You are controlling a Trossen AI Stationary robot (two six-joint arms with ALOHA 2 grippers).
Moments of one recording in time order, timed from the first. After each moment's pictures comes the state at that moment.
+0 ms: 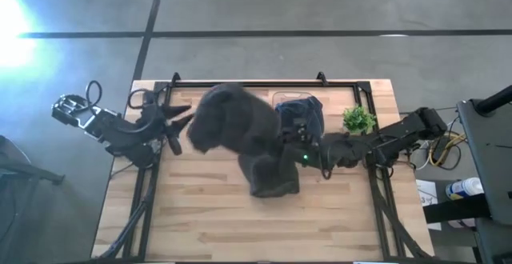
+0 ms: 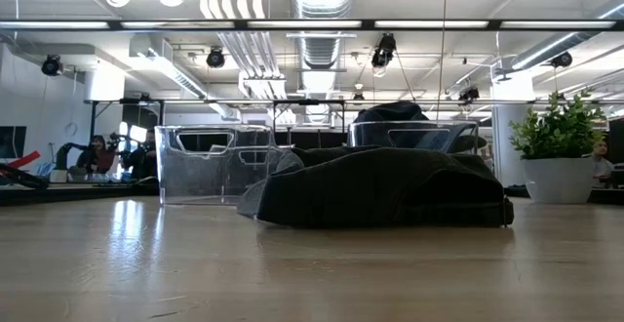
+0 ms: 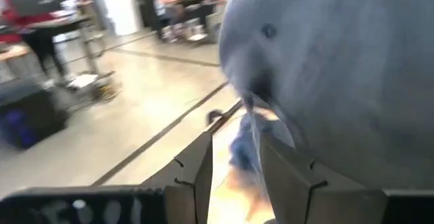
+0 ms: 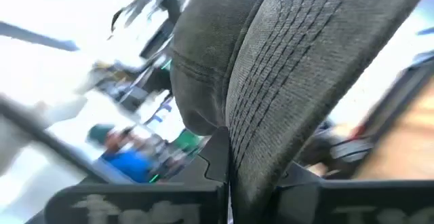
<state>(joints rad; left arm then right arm) -0.49 0.80 1.14 -0.62 -1.05 -0.24 0.31 1.51 1.25 0.43 0.59 0.88</state>
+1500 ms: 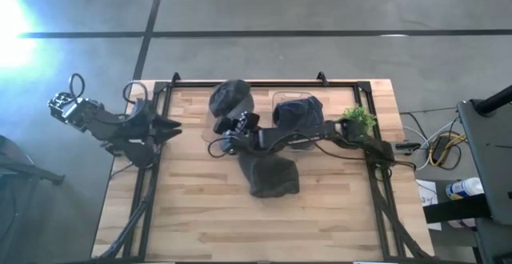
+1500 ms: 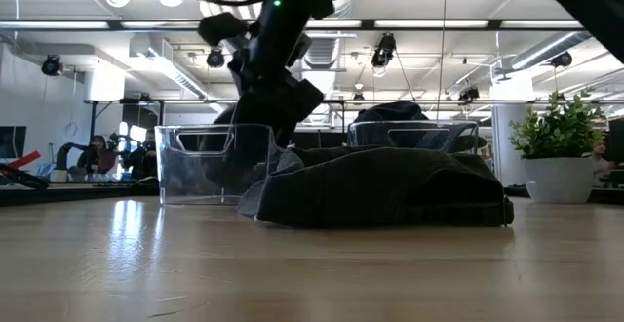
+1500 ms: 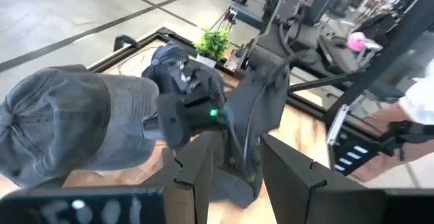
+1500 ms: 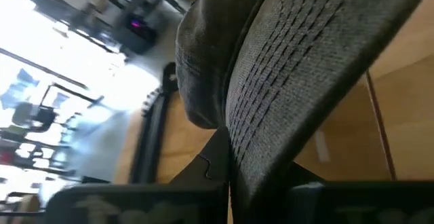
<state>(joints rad) -0.49 0.65 1.14 -0.89 -0.64 -0.66 0.03 2.30 1.96 -0.42 0.94 1.56</state>
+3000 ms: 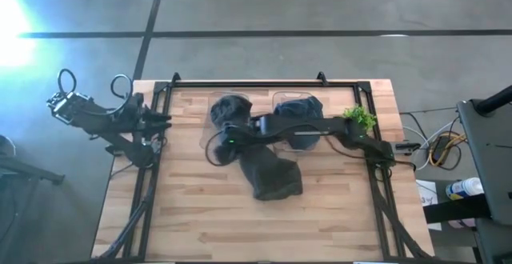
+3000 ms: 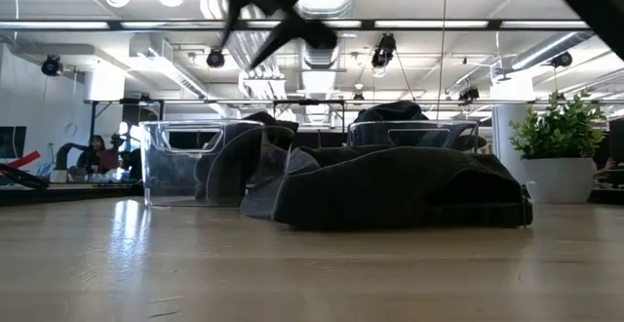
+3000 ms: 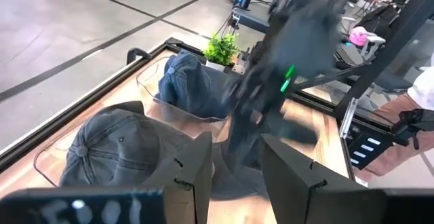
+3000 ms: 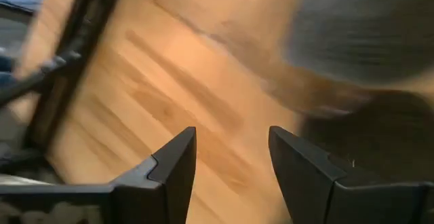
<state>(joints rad) -0.49 0.62 1.14 -0.97 -0.65 -0.56 0.04 2.29 2.35 -1.07 0.06 1.07</state>
